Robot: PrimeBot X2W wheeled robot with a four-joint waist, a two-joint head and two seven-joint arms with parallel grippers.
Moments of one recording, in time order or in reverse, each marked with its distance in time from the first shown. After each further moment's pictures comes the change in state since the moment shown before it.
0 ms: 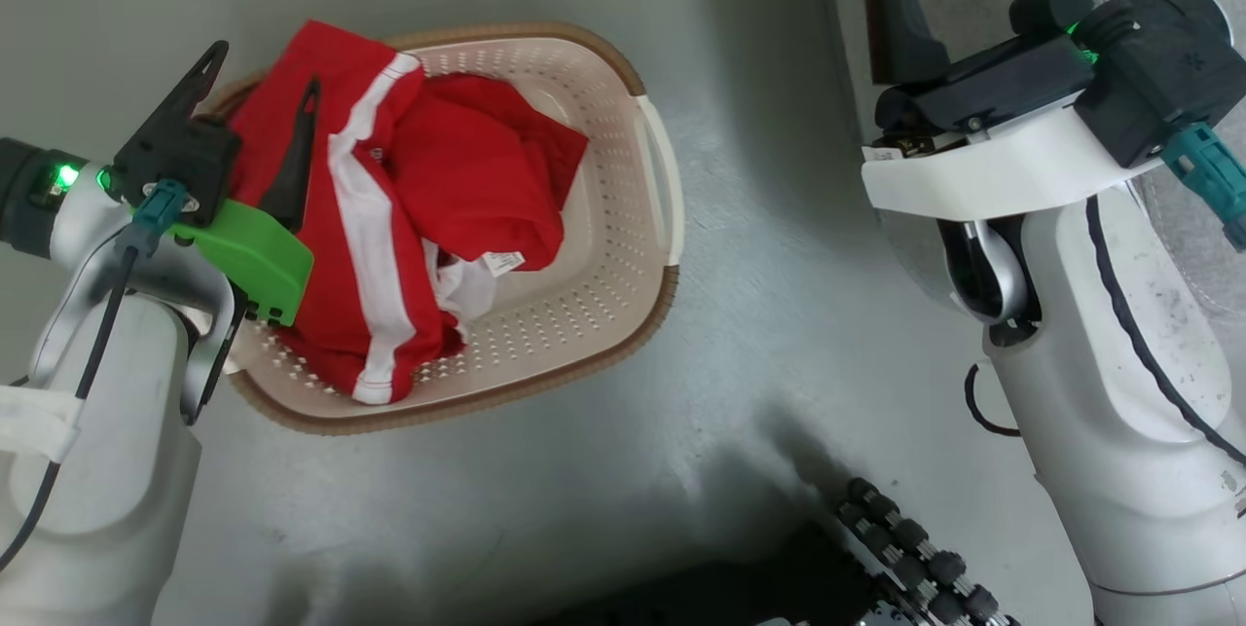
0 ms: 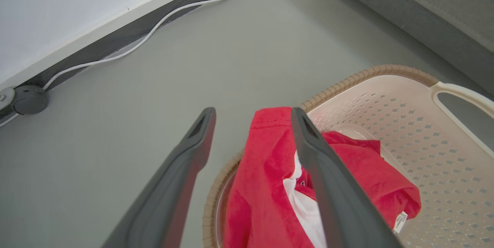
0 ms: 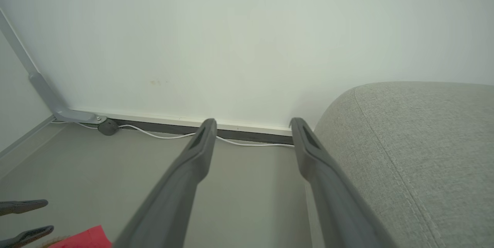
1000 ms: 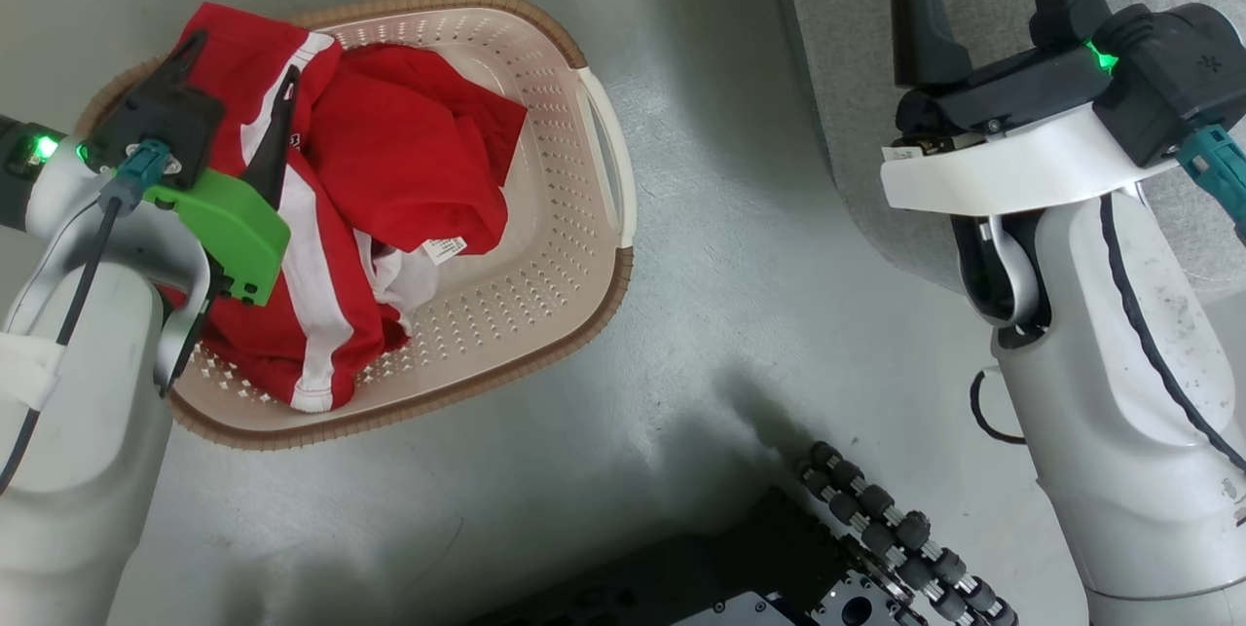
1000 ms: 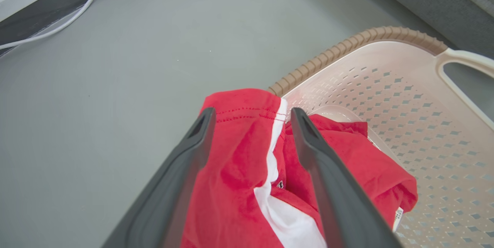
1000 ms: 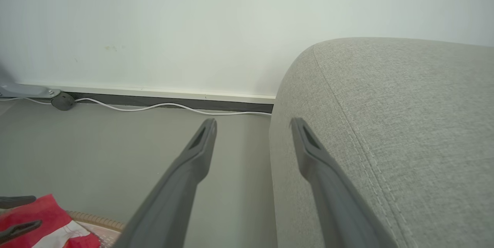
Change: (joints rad) left arm -0.091 0.059 -0.089 0.100 -0.064 0.000 0.019; right arm 0.024 0.021 -0.060 0.023 -0.011 0.010 0.000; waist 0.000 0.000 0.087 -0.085
